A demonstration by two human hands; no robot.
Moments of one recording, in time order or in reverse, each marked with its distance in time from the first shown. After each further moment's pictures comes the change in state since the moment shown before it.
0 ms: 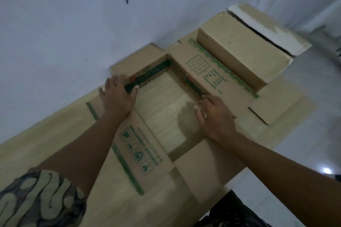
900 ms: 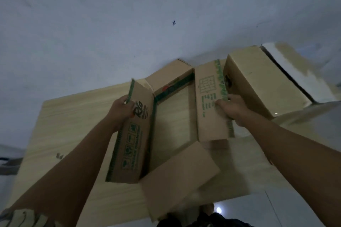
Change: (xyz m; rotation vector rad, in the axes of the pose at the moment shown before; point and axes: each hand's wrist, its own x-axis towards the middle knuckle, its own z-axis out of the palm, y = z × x) left_hand -0.137 0.040 -0.090 -0.807 0.008 -0.583; right_hand 0.103 0.050 -0.054 0.641 -0.568 0.531
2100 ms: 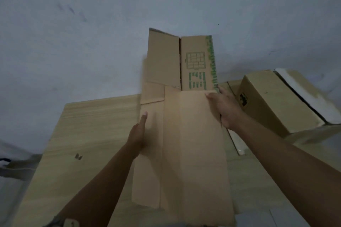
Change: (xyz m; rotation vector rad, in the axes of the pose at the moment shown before) left_hand -0.045 -0.053 -0.029 -0.396 -0.013 -0.316; right_hand -0.105 -0.098 0.070 0.557 -0.237 -0.306
